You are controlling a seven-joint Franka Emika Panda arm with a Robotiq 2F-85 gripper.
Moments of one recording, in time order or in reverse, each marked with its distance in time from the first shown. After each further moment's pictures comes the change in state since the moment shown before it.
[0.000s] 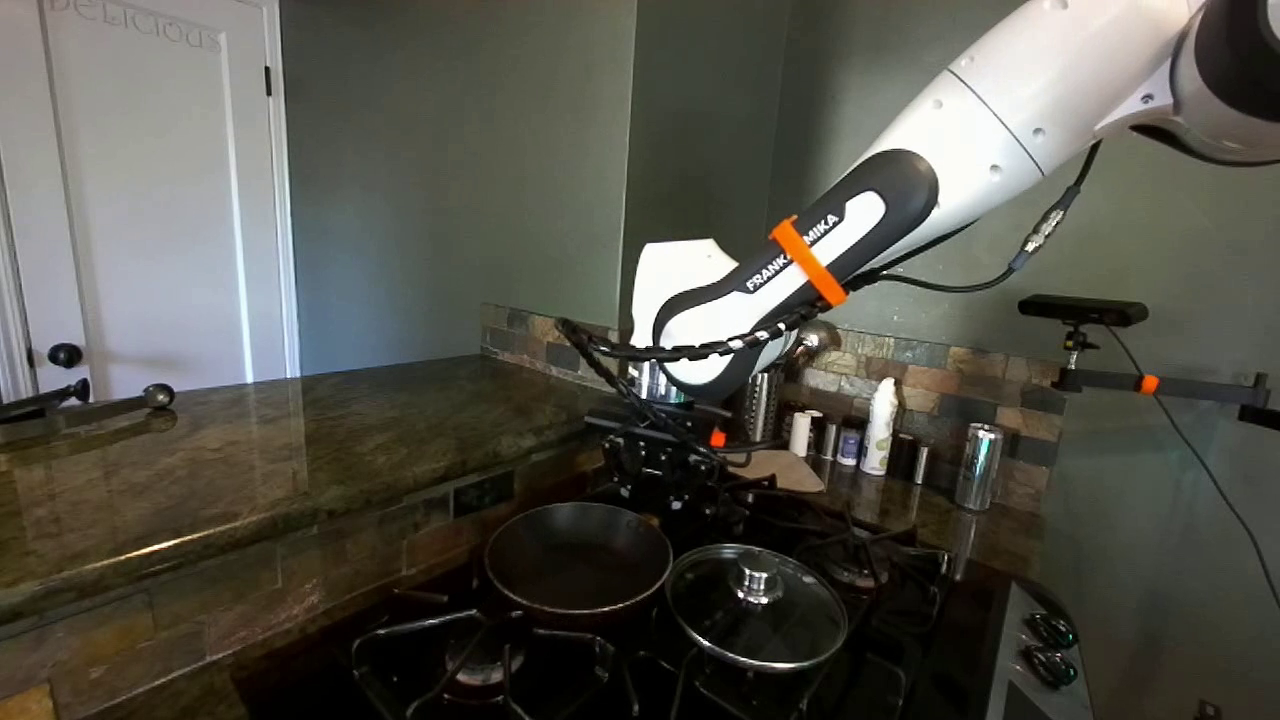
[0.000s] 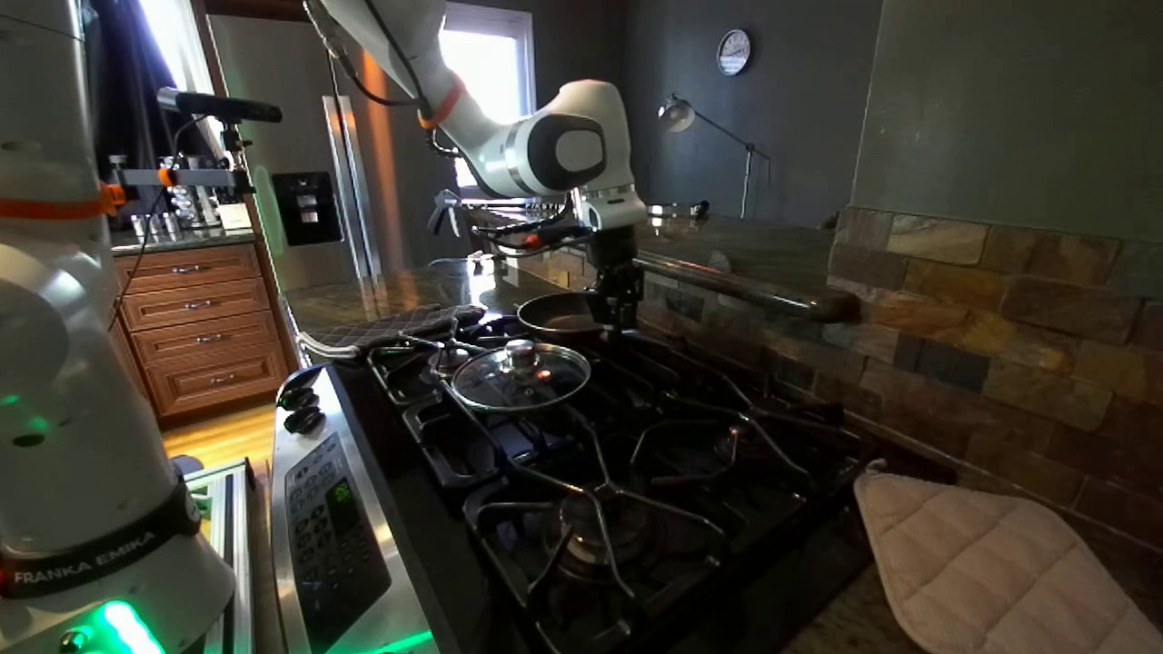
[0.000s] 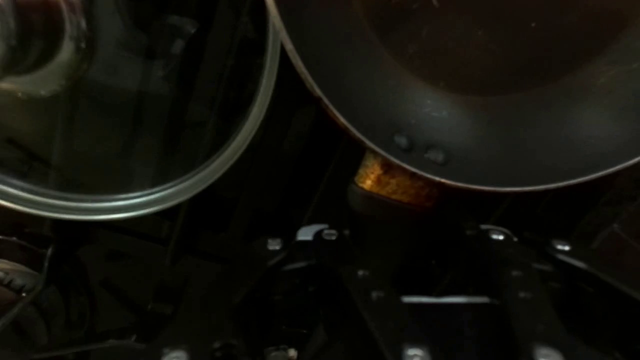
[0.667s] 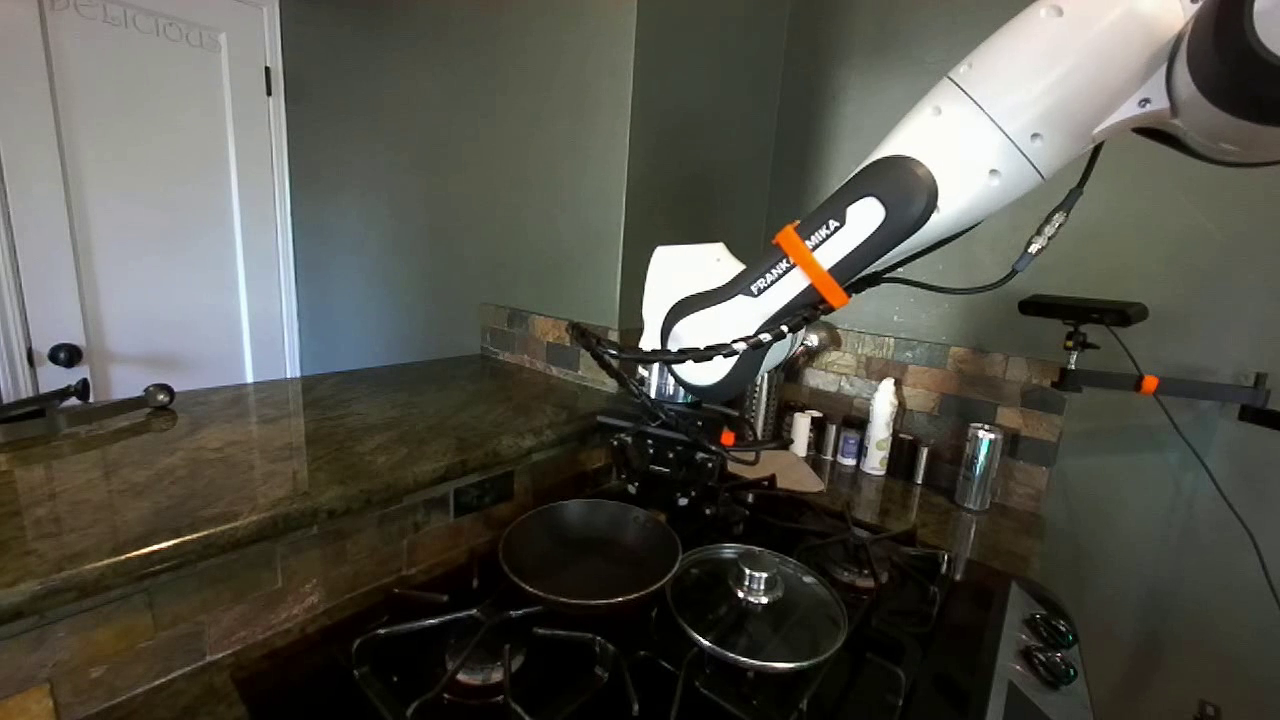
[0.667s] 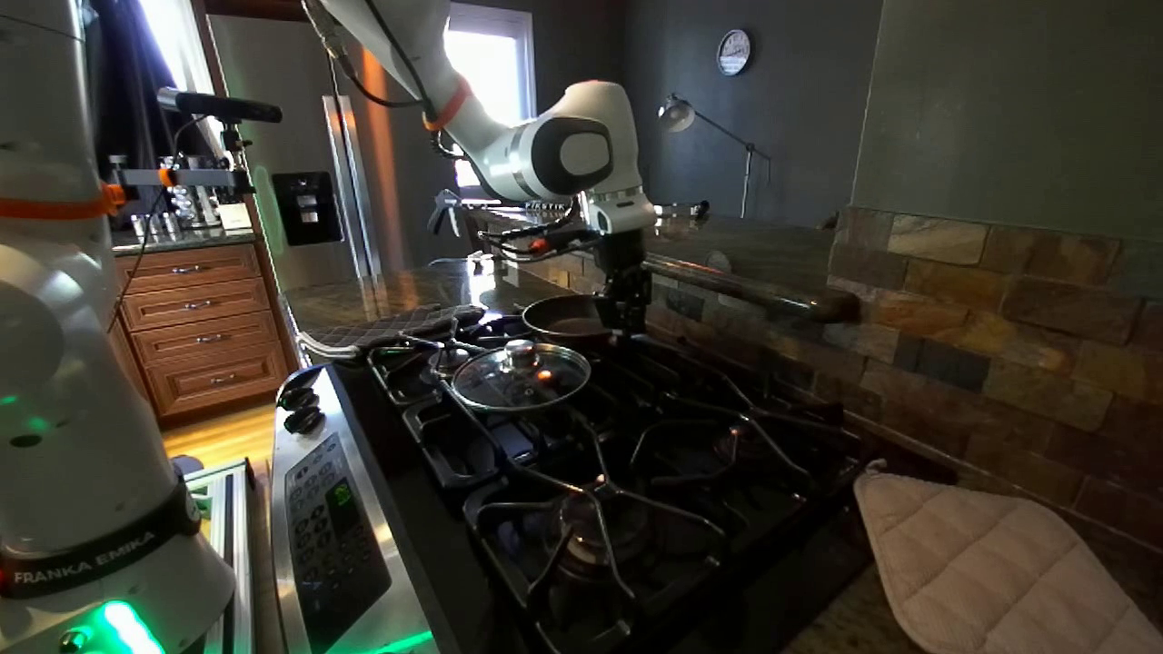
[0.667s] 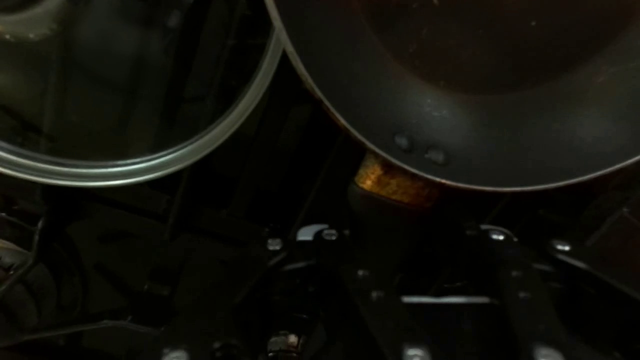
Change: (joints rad) arm -0.015 0.003 -0.014 -0.007 0.000 0.024 -0.043
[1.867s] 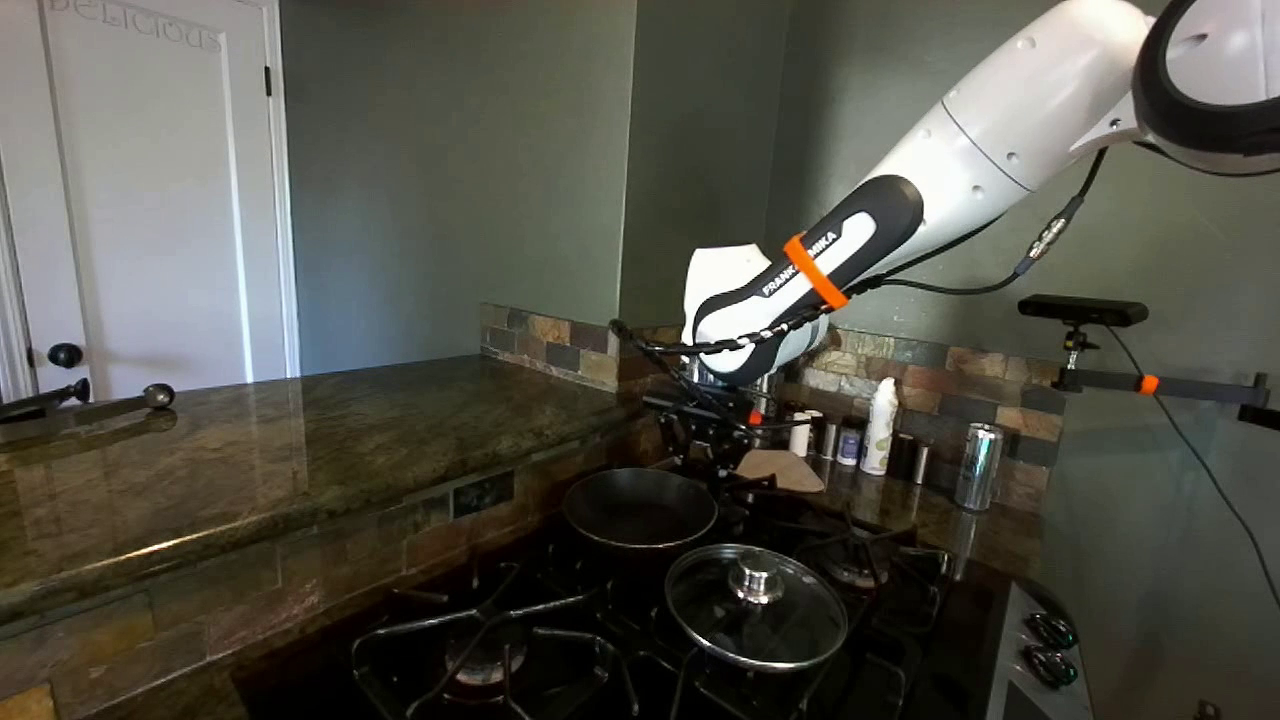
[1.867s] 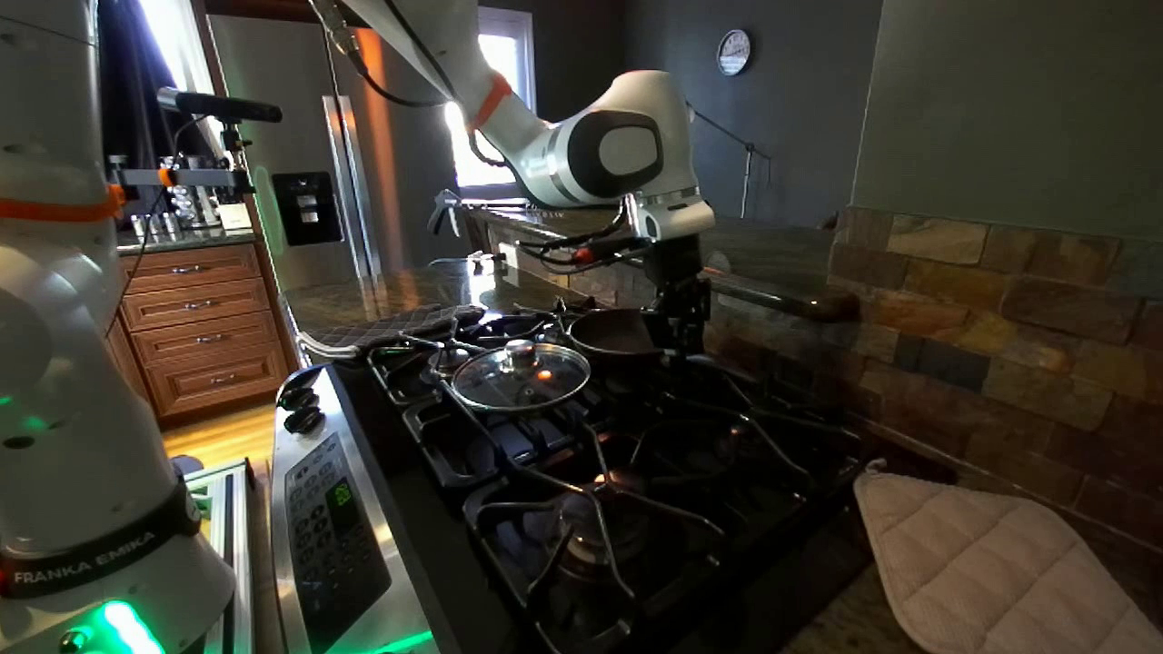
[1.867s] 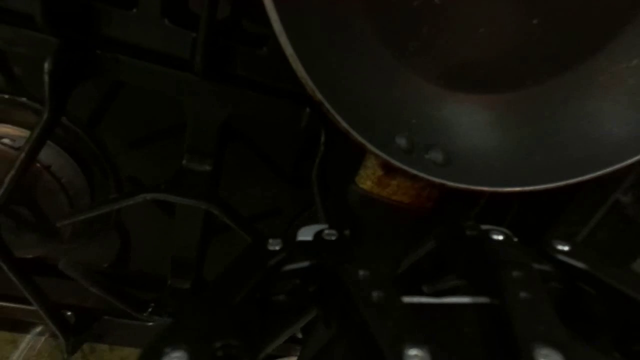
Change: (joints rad) arm -0.051 0.038 -0.122 0.057 -0.025 0.000 -0.018
